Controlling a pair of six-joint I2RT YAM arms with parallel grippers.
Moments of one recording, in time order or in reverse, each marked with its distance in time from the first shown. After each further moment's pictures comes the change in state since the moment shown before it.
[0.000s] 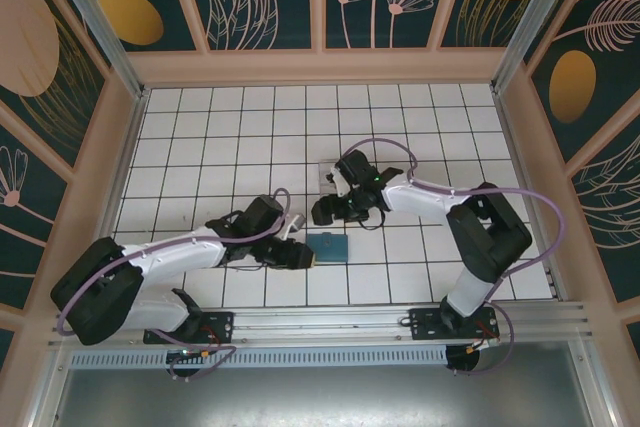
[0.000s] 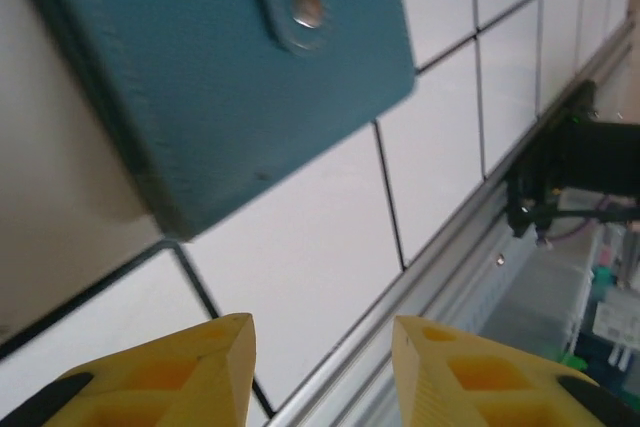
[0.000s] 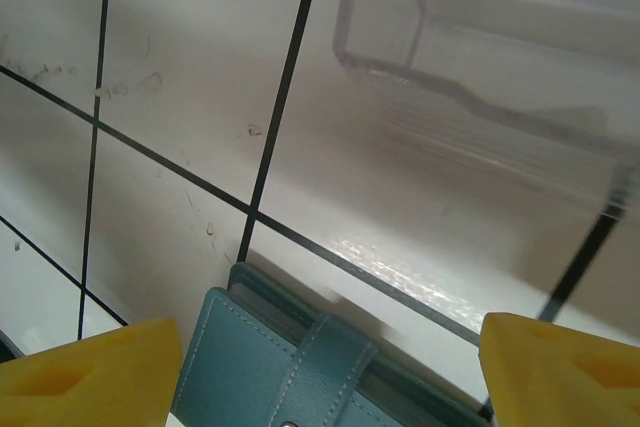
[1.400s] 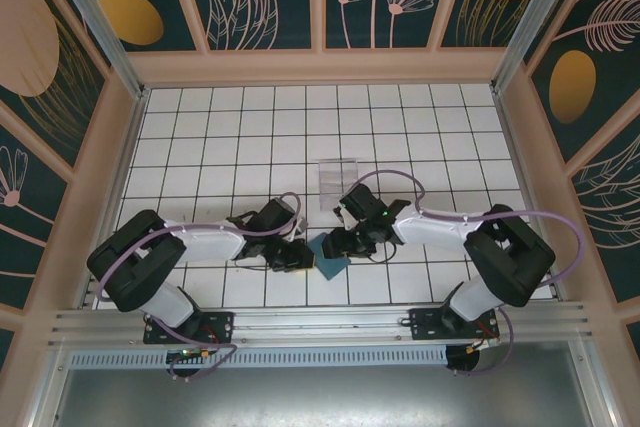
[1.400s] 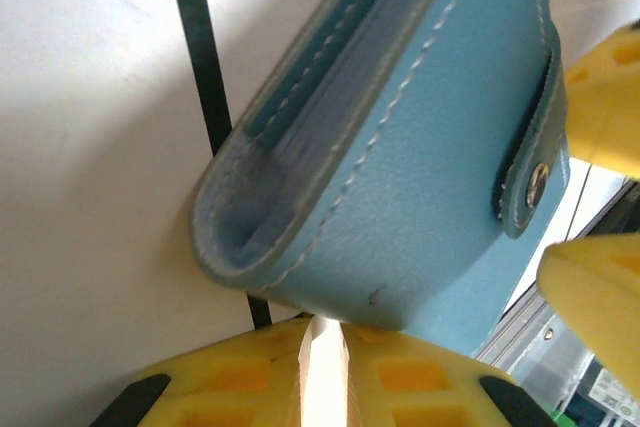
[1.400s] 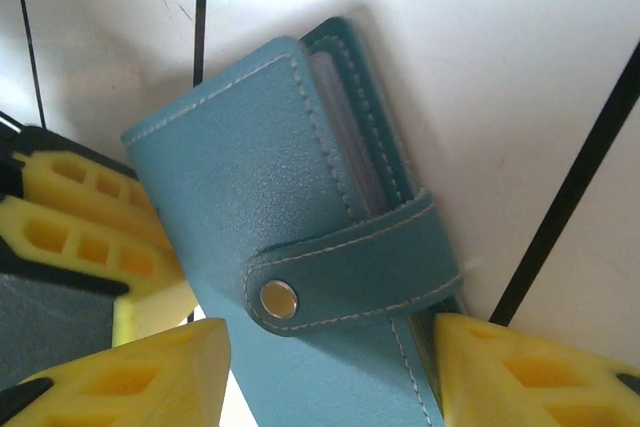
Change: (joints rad) left arm 0.014 0.233 0.030 0.089 -0.061 -0.125; right arm 0.128 -0.181 -0.275 0.074 -0.035 0.212
